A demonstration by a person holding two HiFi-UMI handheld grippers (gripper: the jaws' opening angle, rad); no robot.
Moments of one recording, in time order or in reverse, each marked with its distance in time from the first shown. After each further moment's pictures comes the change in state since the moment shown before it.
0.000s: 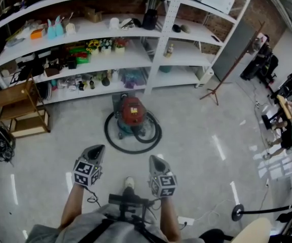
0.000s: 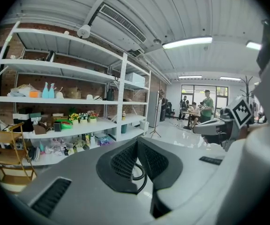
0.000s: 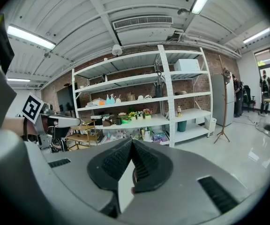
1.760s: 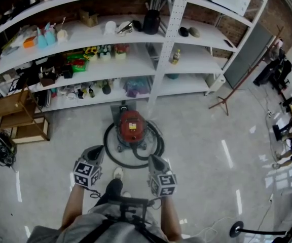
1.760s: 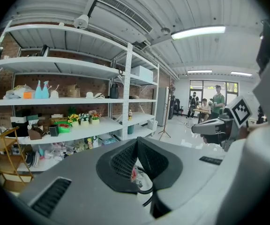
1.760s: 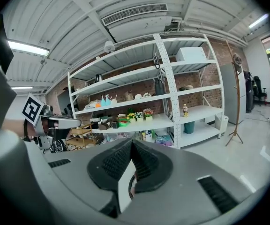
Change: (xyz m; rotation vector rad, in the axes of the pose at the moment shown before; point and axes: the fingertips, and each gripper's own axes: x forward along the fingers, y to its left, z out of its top) left arm 0.191 0.057 0.066 -0.004 0.039 0.080; right arm 0.171 -0.132 0.067 0.020 0.028 0.093
